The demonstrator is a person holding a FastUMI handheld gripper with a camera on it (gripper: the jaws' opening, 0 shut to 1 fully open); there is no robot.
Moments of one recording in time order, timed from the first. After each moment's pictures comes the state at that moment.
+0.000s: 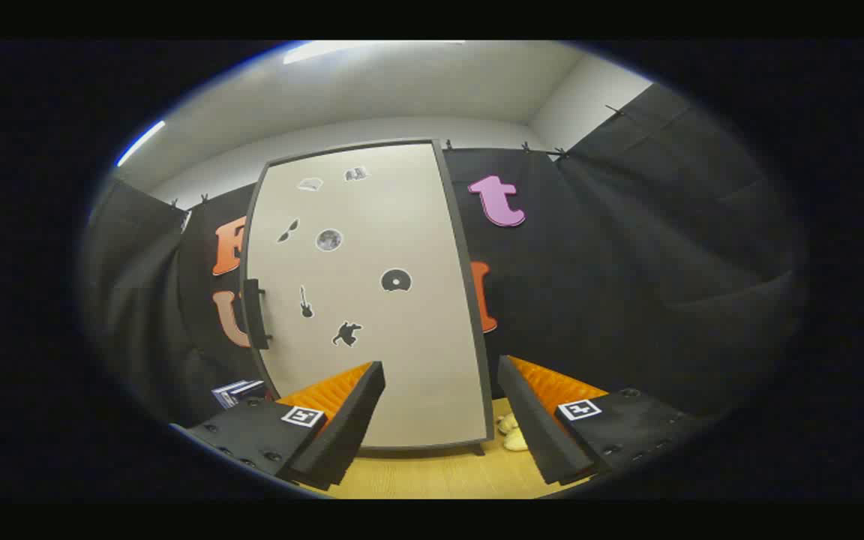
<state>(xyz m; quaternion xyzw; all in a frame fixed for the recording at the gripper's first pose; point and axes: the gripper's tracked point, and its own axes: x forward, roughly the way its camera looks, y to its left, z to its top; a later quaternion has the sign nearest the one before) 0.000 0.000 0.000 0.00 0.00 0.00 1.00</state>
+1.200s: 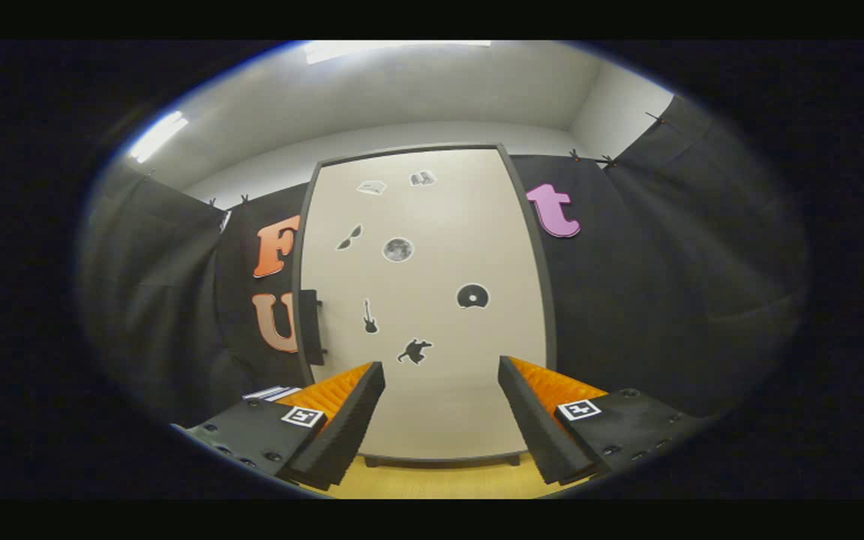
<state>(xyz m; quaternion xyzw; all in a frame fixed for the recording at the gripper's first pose) 0.032 0.116 0.024 -0.02 -0.02 0.10 1.00</state>
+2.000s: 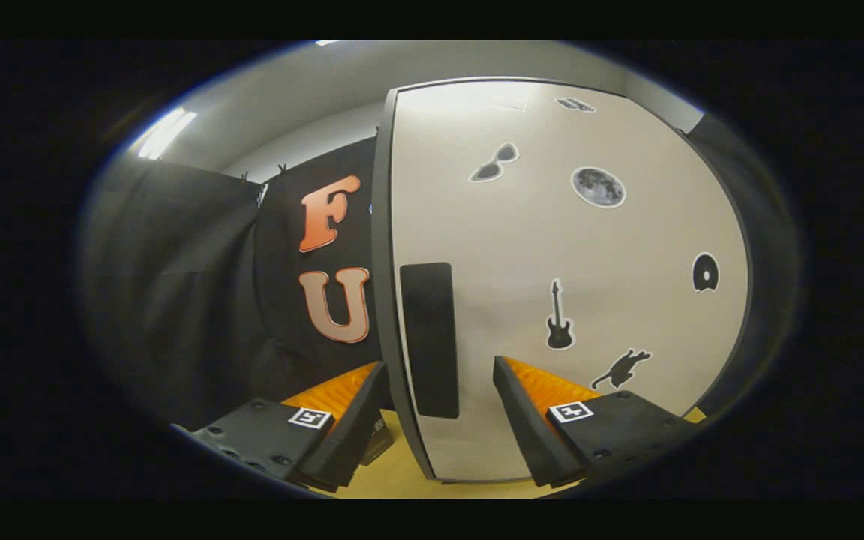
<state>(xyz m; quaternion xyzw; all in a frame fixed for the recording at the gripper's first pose) 0.157 0.282 -0.030 -0.03 0.07 0.17 0.98</state>
